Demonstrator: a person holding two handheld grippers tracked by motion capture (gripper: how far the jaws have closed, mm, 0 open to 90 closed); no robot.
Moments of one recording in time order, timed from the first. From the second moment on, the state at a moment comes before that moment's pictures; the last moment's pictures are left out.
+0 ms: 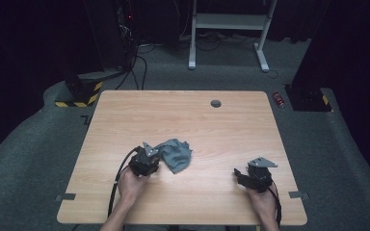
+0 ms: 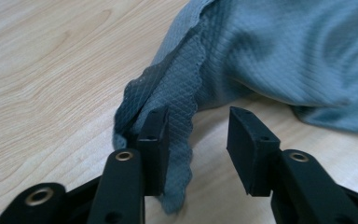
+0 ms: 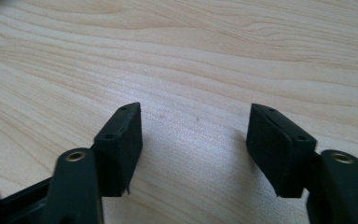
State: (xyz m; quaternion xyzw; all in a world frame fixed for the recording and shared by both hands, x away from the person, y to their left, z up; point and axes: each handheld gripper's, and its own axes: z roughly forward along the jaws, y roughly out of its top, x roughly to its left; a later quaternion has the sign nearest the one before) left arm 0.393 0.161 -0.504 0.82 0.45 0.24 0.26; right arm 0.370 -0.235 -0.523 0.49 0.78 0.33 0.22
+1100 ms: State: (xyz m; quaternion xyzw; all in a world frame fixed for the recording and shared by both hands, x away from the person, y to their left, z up) left arm 0.396 0.179 -0.511 0.82 0.46 0.20 0.29; right arm 0.427 -0.069 -0.505 0.33 0.86 0.38 0.08
